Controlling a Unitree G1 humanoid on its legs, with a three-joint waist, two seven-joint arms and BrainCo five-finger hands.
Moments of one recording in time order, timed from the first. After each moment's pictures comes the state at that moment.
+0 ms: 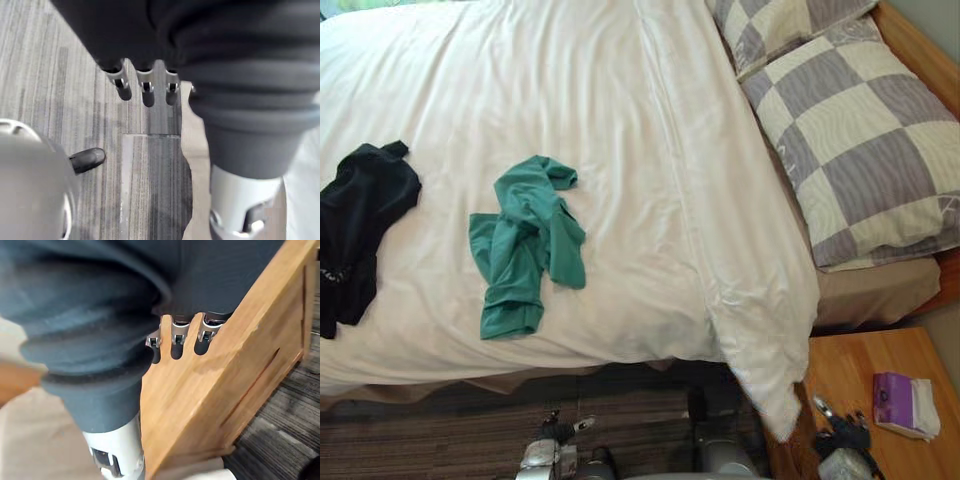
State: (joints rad) left arm 0.04 0.05 0.27 0.99 0.12 0.03 0.09; right arm 0.09 -0.04 -0.65 0.68 0.31 -0.02 -0.25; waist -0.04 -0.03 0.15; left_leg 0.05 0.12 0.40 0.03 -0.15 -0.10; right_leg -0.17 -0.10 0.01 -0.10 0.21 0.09
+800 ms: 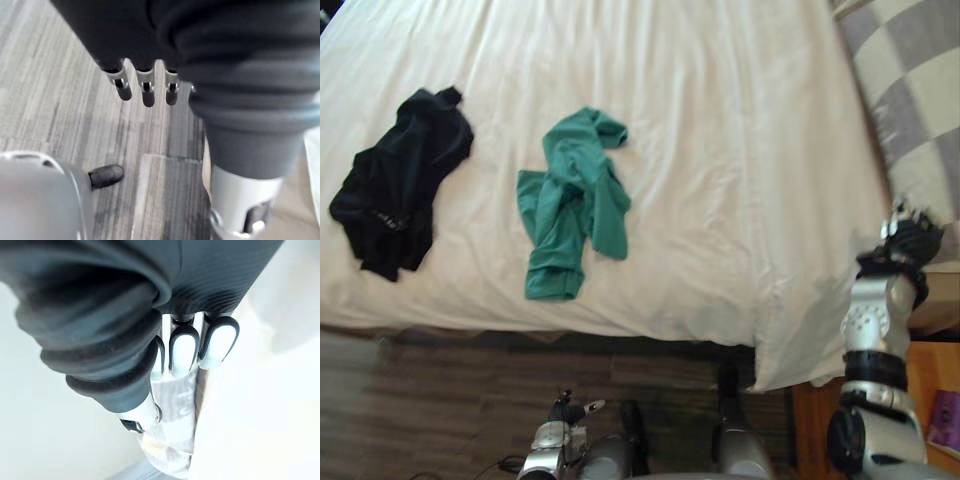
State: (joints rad) left arm -0.04 0.04 0.15 0.98 0.05 0.01 0.10; right arm -0.59 -0.34 -0.45 0.43 0.64 -0.22 -0.28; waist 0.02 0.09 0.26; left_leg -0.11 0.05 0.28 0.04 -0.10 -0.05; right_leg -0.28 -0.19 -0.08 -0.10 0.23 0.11
